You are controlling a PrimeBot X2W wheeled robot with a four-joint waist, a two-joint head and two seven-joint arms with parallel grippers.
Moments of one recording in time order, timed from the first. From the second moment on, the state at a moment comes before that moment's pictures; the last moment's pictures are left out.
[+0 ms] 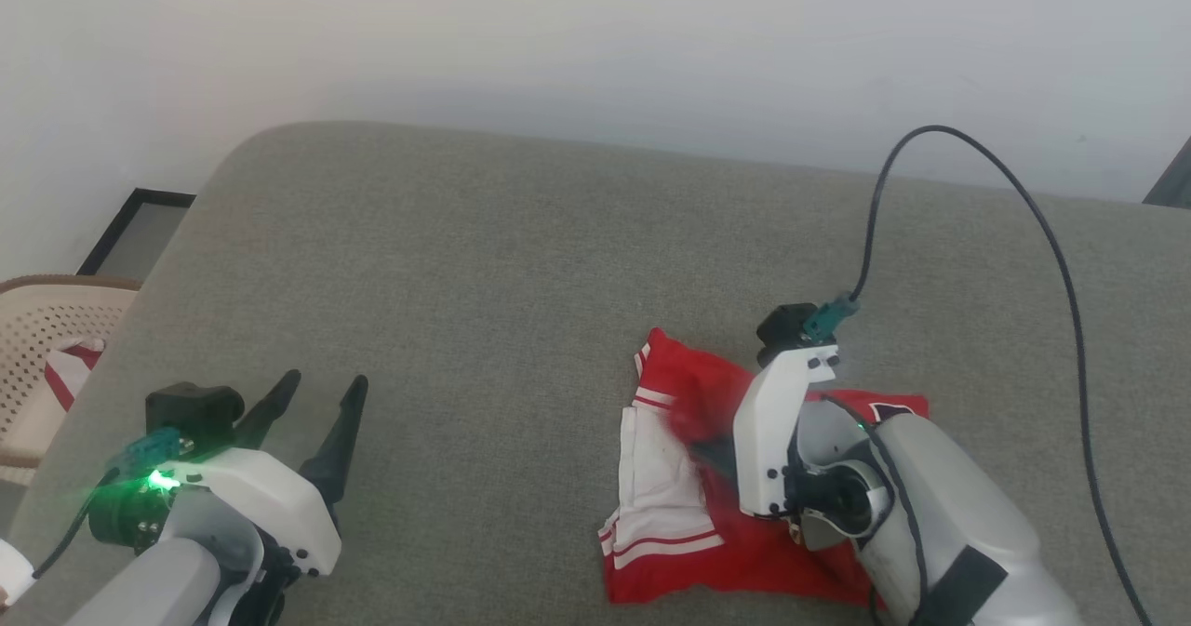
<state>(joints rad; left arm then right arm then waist) -0.32 0.65 -0.63 0.24 -0.92 0.14 -0.17 -0.54 -0.05 0.39 0.69 0.69 0.13 0.66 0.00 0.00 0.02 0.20</state>
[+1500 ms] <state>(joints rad) -0.10 0.77 -0.51 0.18 -0.98 0.20 -0.25 -0.23 -0.44 0.23 0.25 0.68 0.13 0.01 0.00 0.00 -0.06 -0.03</state>
